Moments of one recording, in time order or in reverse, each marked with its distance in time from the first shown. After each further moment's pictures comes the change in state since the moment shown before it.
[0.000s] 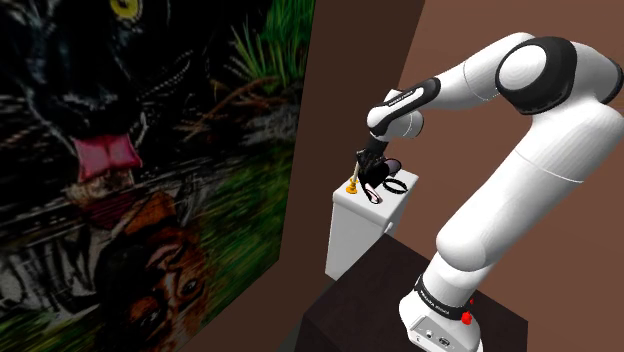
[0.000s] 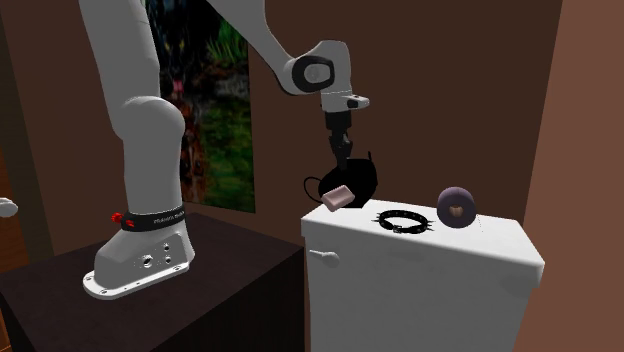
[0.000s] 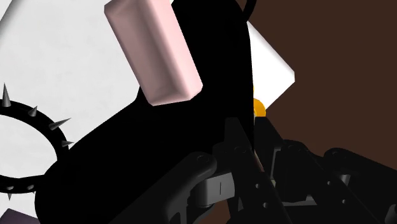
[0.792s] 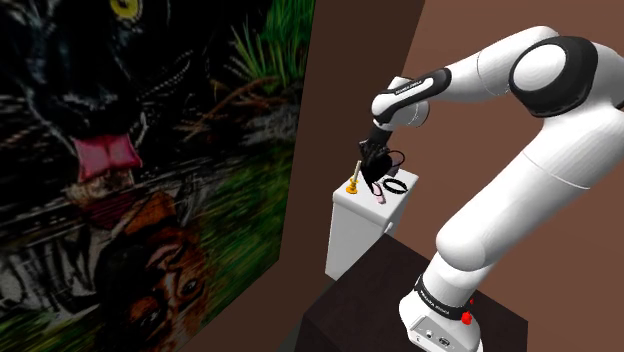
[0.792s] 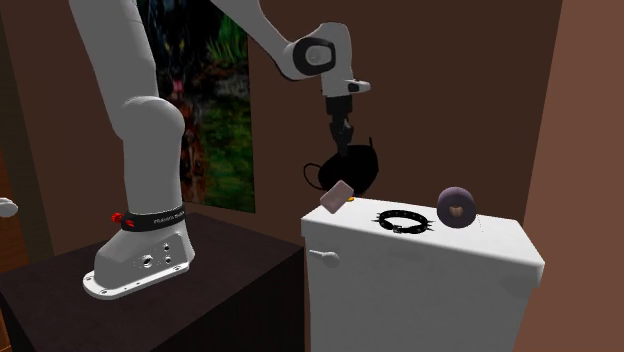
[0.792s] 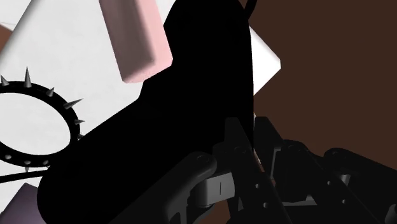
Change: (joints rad) arm -0.008 -0.065 0.009 0.052 -0.033 -0.114 0.027
